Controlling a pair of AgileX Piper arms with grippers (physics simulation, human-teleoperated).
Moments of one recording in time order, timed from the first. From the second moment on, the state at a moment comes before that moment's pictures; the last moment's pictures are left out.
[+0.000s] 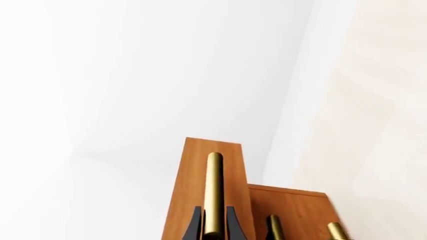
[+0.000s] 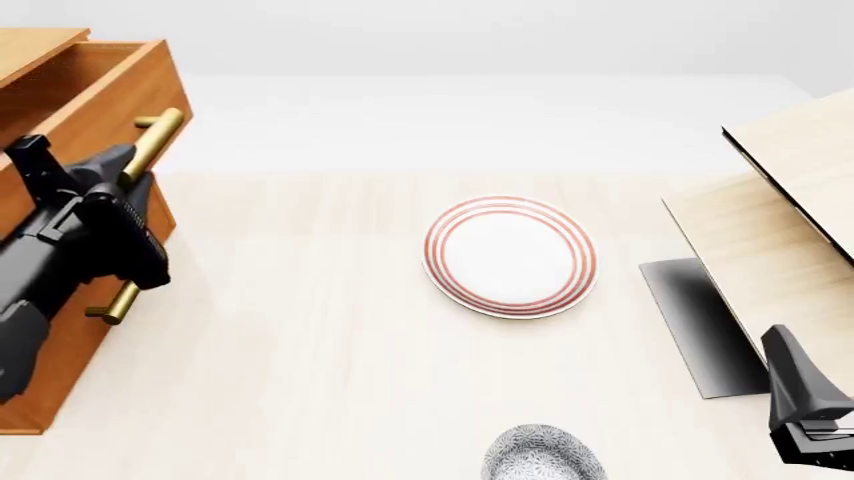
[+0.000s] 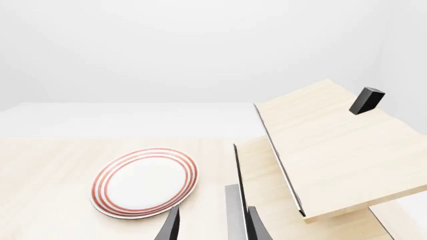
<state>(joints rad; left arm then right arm) -0.02 1.17 -0.43 -0.69 1.40 0.00 0.01 0.00 0.00 0.00</state>
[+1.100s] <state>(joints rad) -0.13 1.05 -0.23 -0.83 1.48 0.00 0.01 0.00 0.00 0.00</state>
